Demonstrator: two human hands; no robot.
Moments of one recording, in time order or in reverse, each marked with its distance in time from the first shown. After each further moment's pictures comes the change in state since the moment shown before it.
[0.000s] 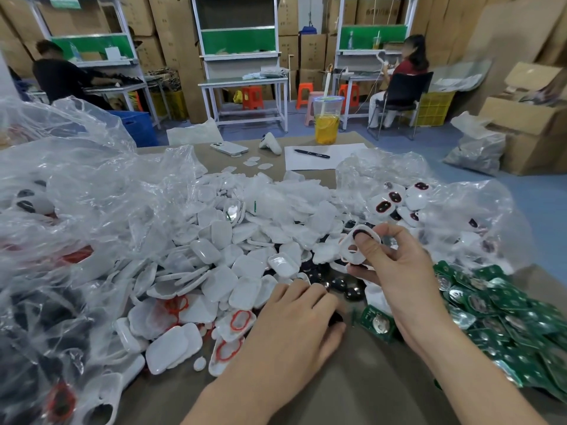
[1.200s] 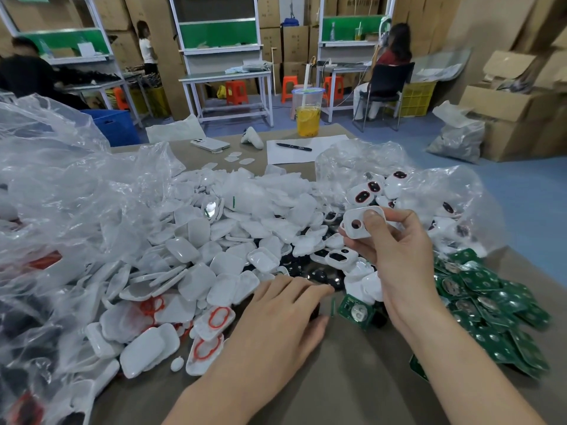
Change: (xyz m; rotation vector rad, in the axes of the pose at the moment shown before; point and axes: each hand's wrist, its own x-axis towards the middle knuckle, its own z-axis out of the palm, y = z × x) left_hand 0.000 0.005 0.009 -0.102 0.086 -0.007; right_hand 0.007 -0.008 -0.011 0.155 0.207 -0.014
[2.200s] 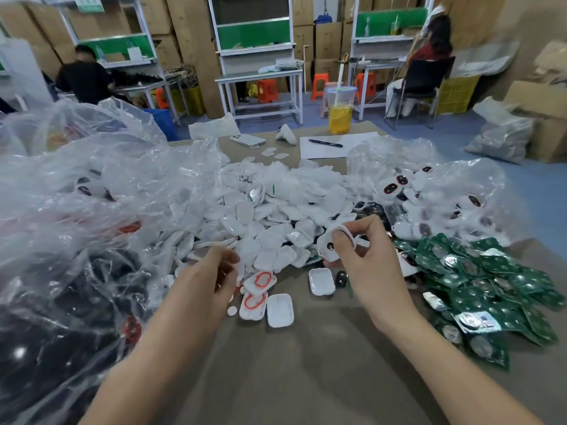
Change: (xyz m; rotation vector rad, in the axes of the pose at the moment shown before) left_hand -0.077 -0.057 -0.080 -0.179 0.124 -0.556; right_hand -0.062 0.018 0.024 -0.450 -0.316 -0.183
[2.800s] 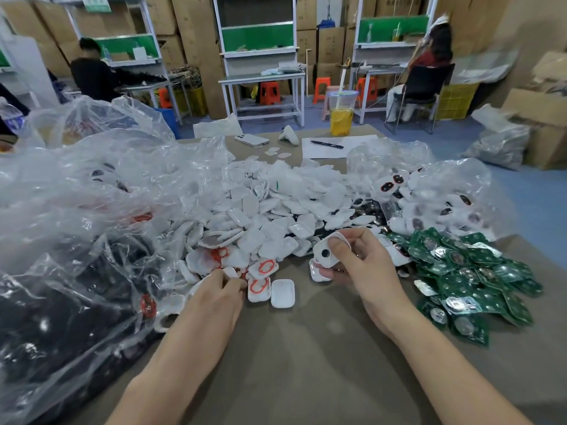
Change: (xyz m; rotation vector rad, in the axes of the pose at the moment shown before) left_hand -0.042 -0.002 0.011 0.331 -0.118 0.121; right_hand -0.020 0.001 -0.002 0.374 -0.093 0.313
